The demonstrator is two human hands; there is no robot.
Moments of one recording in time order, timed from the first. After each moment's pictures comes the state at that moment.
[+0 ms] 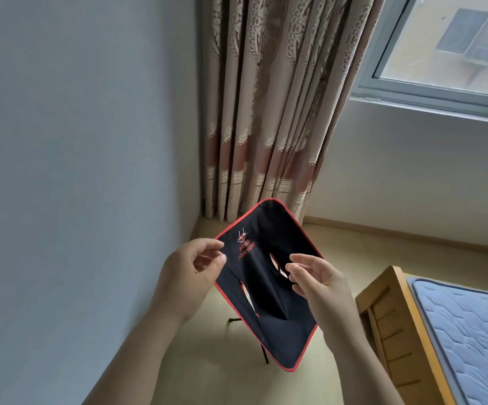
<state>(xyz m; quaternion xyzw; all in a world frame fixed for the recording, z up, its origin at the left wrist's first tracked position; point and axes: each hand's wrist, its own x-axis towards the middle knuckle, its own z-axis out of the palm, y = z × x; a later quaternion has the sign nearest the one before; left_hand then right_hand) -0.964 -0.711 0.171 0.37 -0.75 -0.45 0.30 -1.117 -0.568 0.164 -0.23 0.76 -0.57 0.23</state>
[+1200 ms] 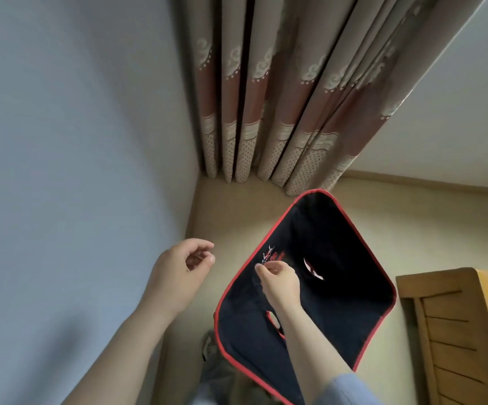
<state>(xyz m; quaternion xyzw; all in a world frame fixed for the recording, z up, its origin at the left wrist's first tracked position) -1.178 -1.079 -0.020 0.45 -0.75 -0.48 0.09 -1.315 -0.958 -0.106 -0.02 0.86 -0.34 0.39</state>
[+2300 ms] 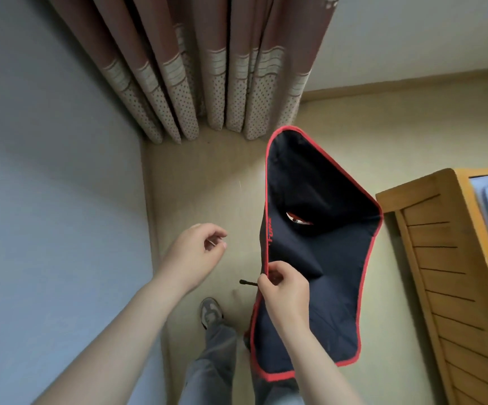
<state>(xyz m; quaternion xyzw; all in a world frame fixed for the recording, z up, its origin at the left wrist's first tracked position) -1.298 -1.043 -0.120 0.31 -0.84 -0.43 -0.12 -1.329 -0.859 -0.169 0.04 0.88 -0.38 0.27</state>
